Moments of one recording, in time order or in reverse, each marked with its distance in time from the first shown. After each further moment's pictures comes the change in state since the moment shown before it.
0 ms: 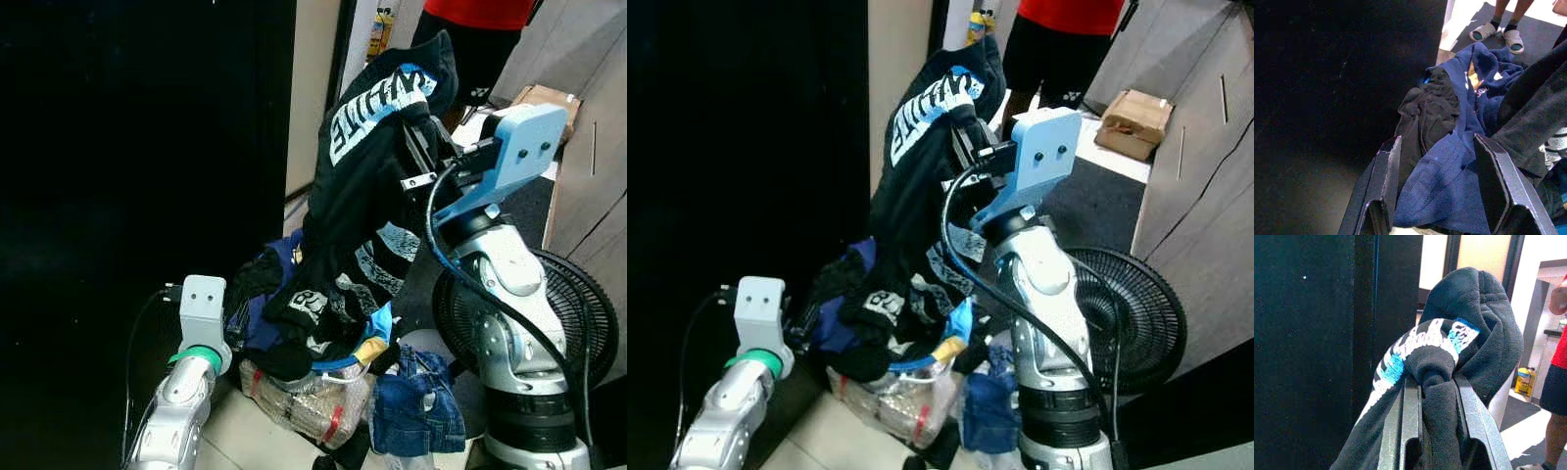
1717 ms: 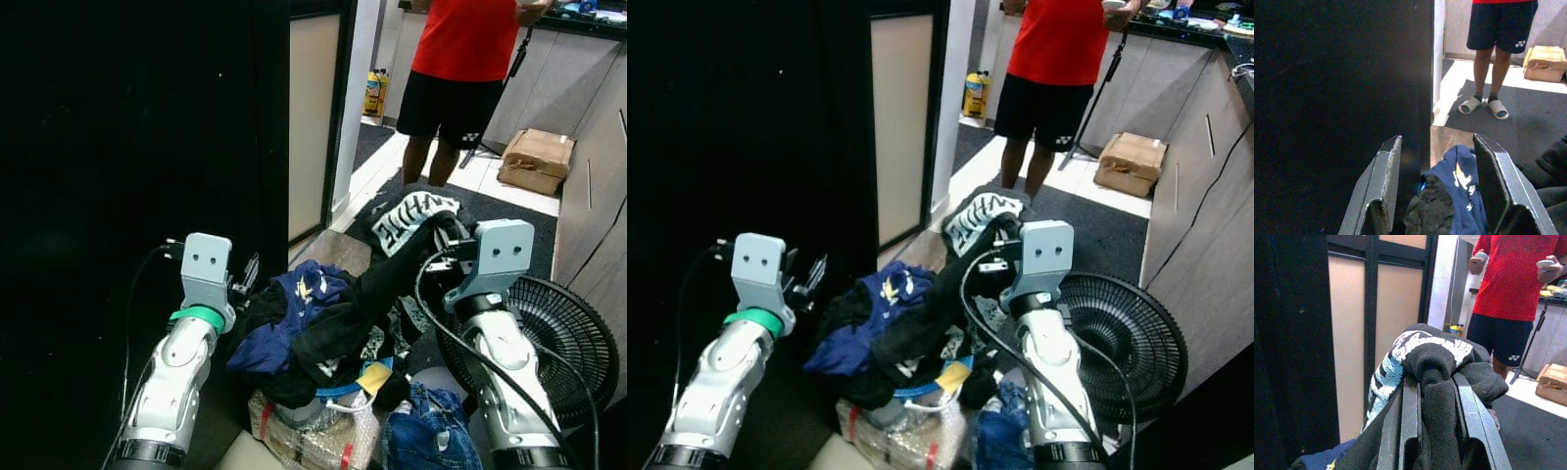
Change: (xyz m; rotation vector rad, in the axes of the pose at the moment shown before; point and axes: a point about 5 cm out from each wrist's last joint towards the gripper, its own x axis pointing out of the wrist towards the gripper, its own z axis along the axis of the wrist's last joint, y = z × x) left arm 0.014 -0.002 0.061 0.054 -0.208 -0.063; right arm -0.072 -0.032 -0.094 -0.112 0.277 -0.277
